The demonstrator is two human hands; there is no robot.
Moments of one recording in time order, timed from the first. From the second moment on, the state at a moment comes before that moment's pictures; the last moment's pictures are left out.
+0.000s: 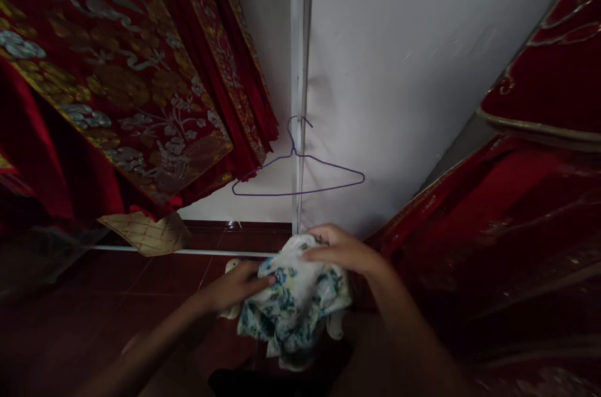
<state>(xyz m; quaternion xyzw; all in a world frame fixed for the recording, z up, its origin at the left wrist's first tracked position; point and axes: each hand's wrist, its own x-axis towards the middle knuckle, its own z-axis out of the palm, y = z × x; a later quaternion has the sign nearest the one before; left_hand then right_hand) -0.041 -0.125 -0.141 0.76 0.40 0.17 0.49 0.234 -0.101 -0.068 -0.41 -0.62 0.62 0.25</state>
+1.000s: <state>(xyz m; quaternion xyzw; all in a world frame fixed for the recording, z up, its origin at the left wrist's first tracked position) -0.099 -0.002 -0.093 0.69 0.60 0.32 0.26 0.214 -0.021 -0.134 -0.53 -0.65 0.24 0.50</state>
